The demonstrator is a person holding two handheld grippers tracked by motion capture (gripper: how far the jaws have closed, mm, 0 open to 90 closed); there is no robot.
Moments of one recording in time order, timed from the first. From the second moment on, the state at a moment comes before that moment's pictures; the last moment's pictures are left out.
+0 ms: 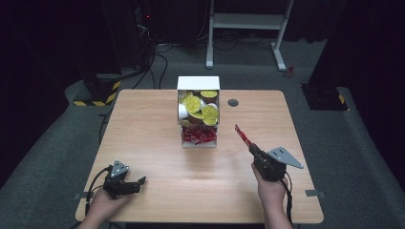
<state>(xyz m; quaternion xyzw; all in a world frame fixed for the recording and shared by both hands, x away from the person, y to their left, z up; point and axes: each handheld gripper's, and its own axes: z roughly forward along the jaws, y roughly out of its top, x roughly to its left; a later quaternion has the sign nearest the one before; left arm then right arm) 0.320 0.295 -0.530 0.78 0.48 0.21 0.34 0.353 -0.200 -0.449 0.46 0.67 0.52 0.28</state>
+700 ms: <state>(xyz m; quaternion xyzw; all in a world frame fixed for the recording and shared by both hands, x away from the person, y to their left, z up) 0.320 0.295 -0.530 0.78 0.48 0.21 0.34 0.403 -0.193 -0.453 0.49 0.68 0.46 0.30</state>
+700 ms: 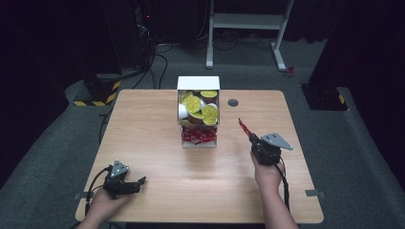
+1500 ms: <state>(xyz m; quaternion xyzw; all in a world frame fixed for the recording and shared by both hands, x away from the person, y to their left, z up) 0.320 0.295 -0.530 0.78 0.48 0.21 0.34 0.468 -0.187 -0.463 0.52 0.69 0.40 0.31</state>
